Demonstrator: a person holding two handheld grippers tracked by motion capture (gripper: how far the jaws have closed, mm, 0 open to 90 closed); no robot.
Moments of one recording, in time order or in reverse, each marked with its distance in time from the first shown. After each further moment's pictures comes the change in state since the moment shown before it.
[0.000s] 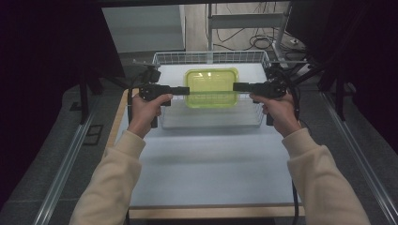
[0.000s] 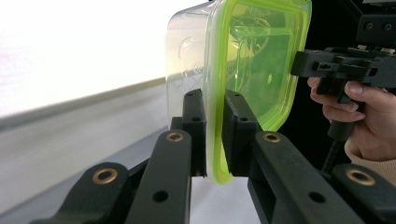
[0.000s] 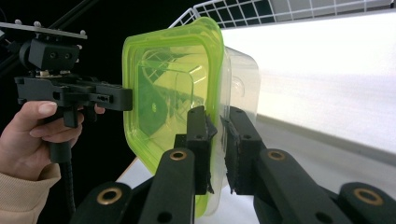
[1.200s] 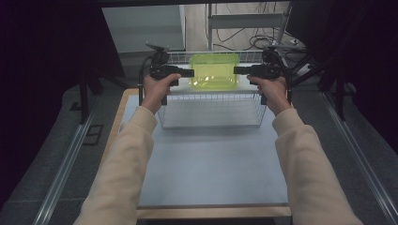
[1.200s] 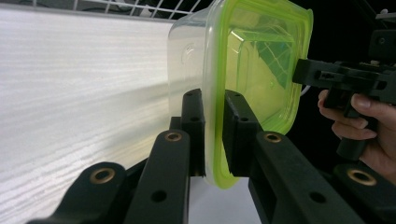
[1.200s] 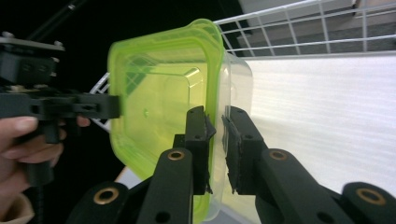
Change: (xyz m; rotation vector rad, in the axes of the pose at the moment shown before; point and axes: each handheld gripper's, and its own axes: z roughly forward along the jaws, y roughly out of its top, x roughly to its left) left arm 0.037 0.055 0.043 -0.014 0.053 -0.057; right arm -0.051 0.042 0.037 -0.018 -0.088 0.074
